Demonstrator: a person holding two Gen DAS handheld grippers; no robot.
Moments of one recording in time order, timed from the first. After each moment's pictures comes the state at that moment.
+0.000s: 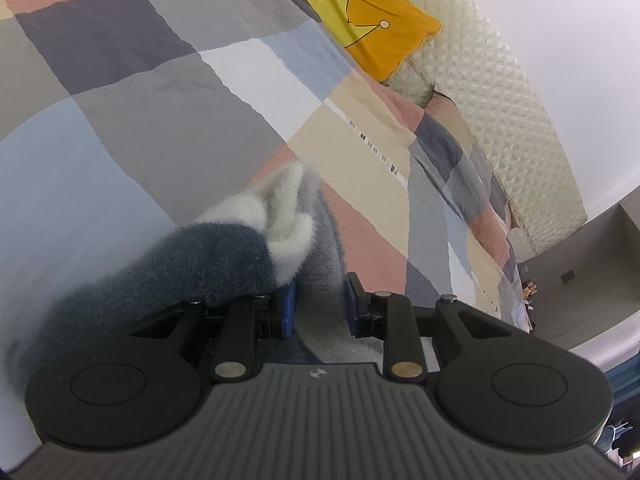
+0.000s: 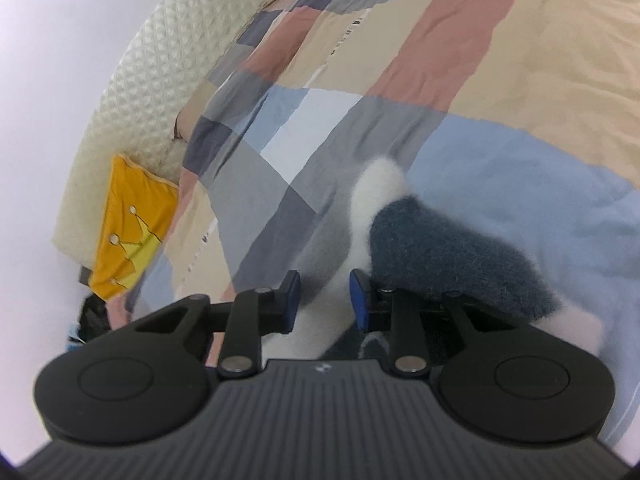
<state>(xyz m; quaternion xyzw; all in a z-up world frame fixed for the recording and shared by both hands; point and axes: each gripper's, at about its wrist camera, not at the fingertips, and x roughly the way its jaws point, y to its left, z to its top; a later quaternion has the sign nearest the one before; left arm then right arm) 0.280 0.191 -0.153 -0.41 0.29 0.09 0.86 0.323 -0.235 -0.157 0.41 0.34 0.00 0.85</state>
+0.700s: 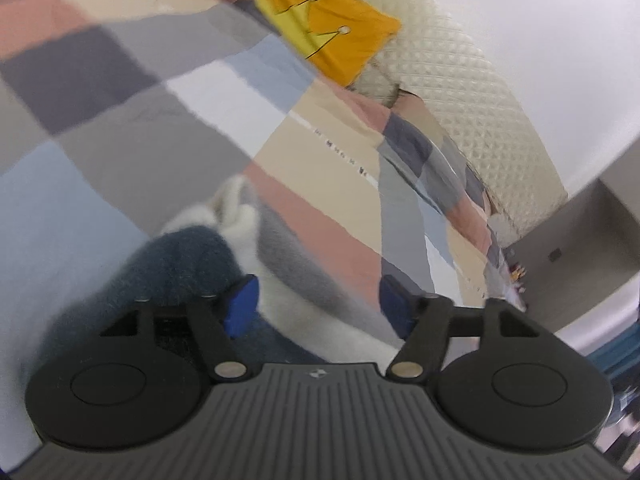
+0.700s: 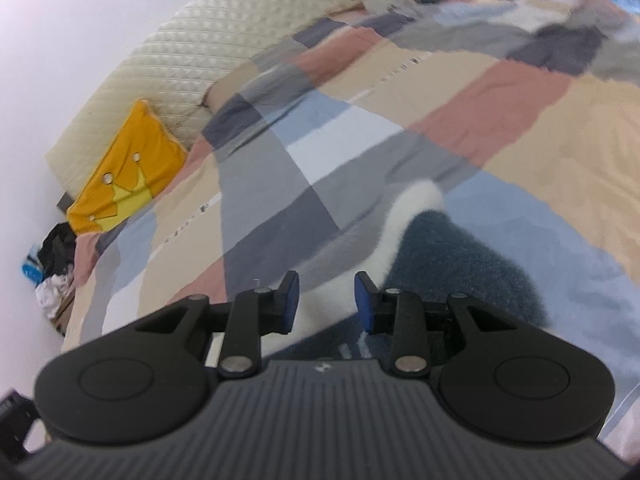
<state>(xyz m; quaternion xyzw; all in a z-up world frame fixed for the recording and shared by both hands) 0.266 0.176 -0.122 -0.35 0.27 0.05 0.89 0.308 -0.208 -0.128 0.26 0.31 0.03 0.91</state>
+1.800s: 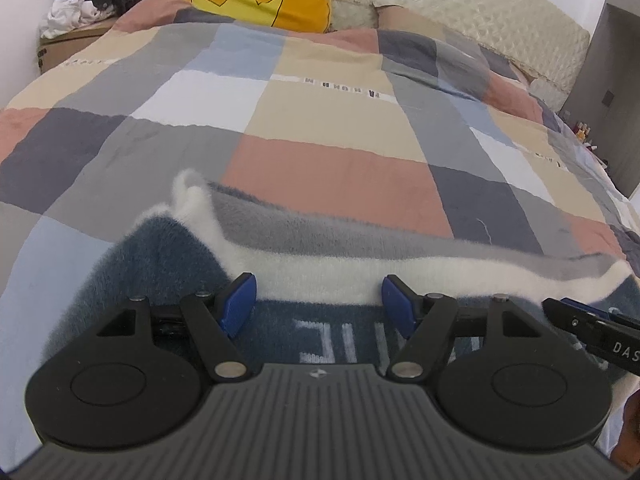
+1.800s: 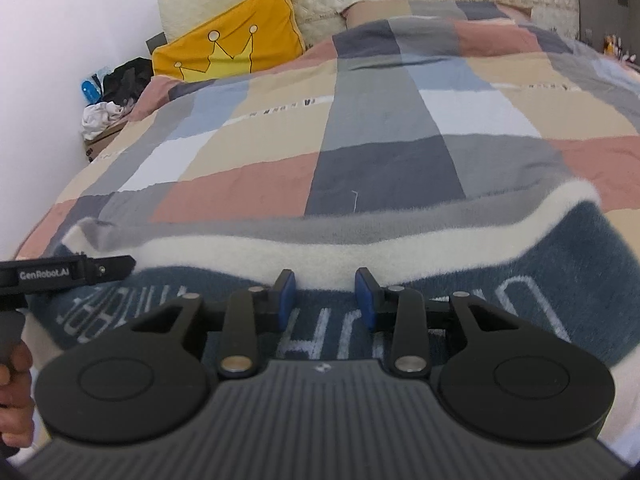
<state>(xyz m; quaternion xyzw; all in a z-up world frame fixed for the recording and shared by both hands) 0.303 0.118 -0.154 -0.12 0.37 0.07 0.92 0.320 -0.127 -0.150 0.05 0.36 0.19 0.91</state>
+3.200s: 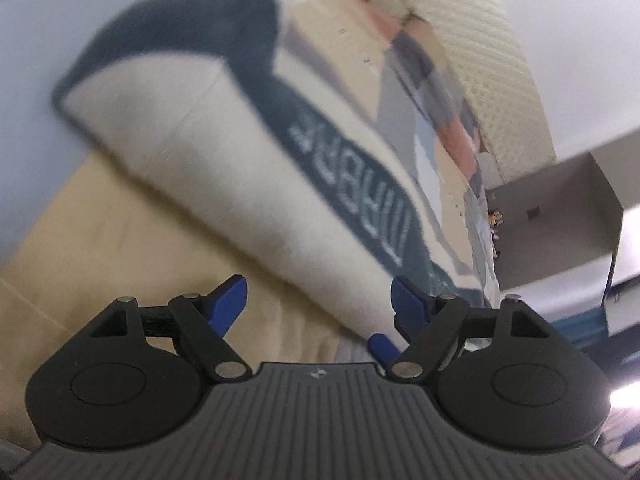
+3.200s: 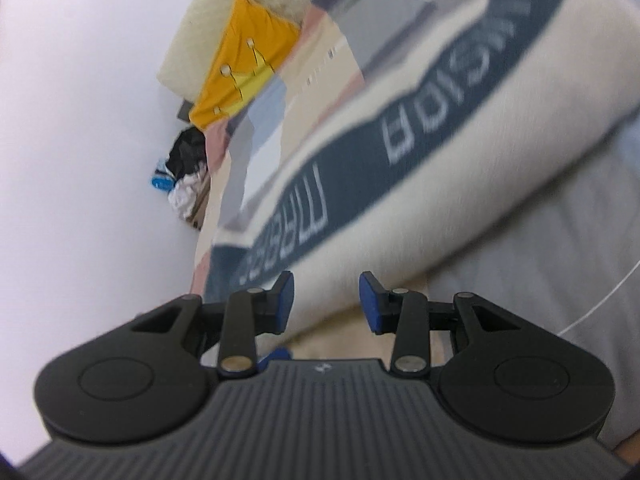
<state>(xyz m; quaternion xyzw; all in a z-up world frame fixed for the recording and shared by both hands) 0.152 0.112 -0.181 -0.46 0.36 0.01 0.81 0.220 -0.145 -0.172 0.39 0.44 0.25 0.77</state>
